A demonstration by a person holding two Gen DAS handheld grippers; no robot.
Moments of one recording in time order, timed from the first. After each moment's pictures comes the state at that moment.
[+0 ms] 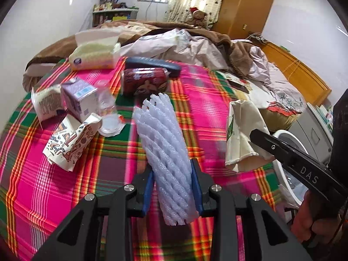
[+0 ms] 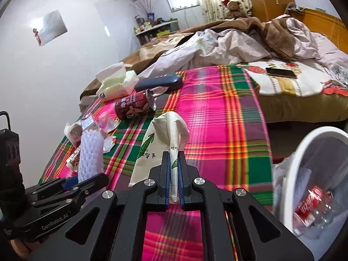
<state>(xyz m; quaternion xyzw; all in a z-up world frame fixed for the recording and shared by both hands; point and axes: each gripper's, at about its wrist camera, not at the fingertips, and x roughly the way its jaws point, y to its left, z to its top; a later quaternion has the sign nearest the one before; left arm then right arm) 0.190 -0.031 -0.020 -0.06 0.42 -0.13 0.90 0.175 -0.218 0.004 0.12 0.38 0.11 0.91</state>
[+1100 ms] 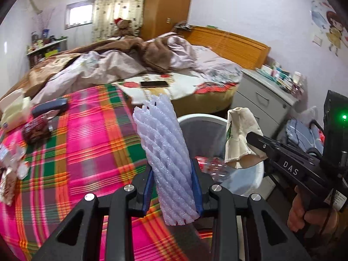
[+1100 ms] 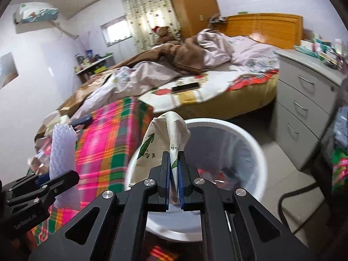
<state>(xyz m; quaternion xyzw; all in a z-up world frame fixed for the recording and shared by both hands) 0.136 -0.216 0.022 0.05 0.37 -0.31 0.88 0.083 -0.368 0.018 0.15 0.33 -0.11 0.93</state>
